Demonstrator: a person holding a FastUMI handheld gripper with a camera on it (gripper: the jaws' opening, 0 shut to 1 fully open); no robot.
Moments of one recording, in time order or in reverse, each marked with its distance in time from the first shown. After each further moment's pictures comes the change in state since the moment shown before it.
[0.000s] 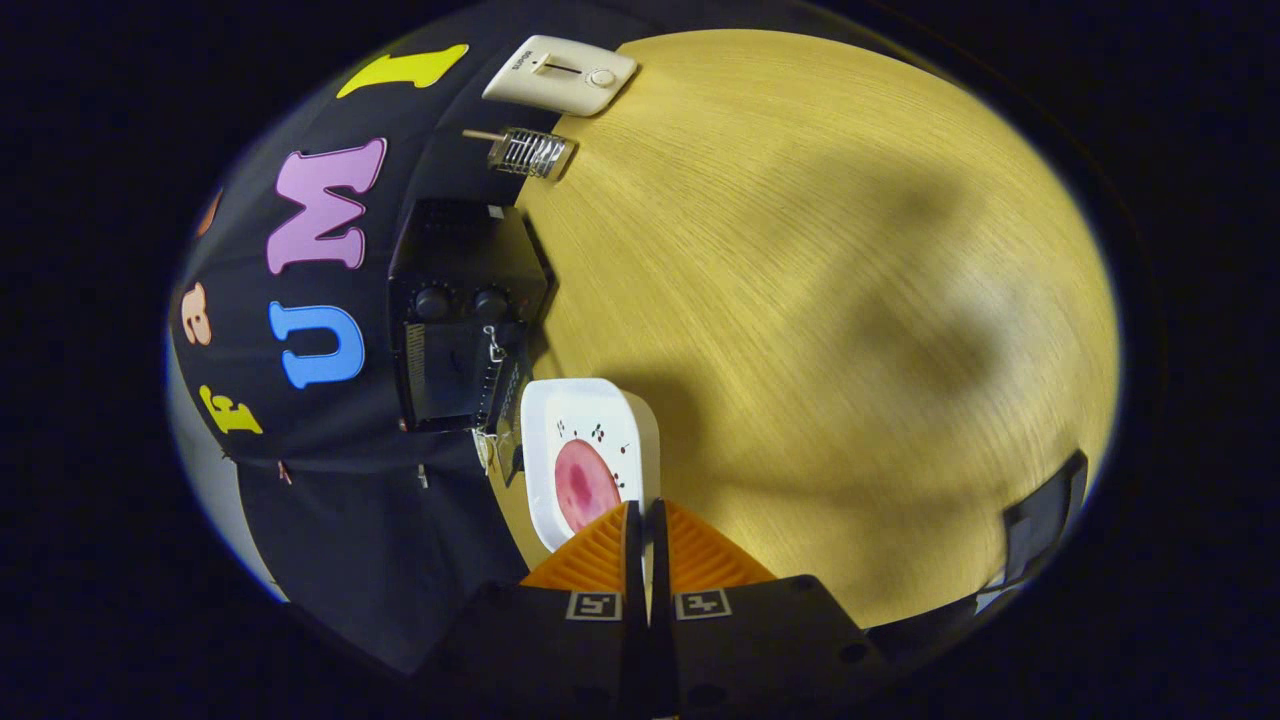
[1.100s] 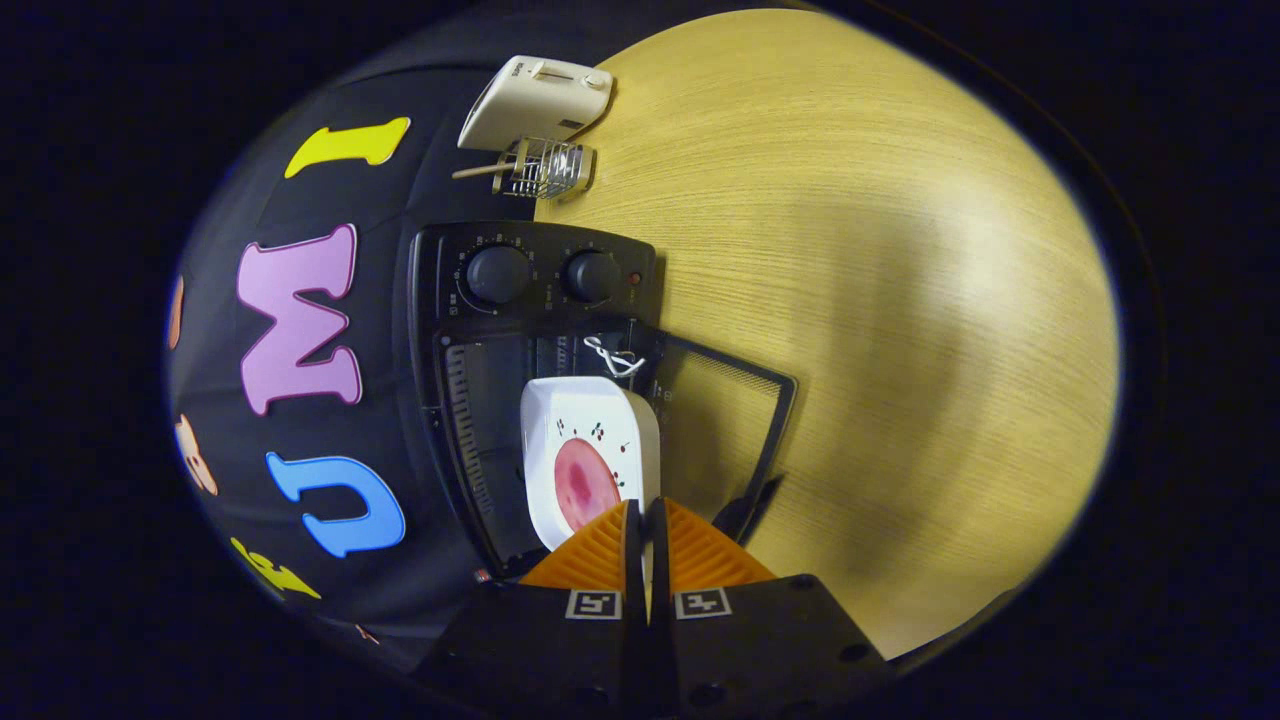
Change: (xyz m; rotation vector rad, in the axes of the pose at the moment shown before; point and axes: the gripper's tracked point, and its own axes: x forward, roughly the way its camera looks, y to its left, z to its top) arm 0.182 0.188 -0.010 0.478 -0.415 0.025
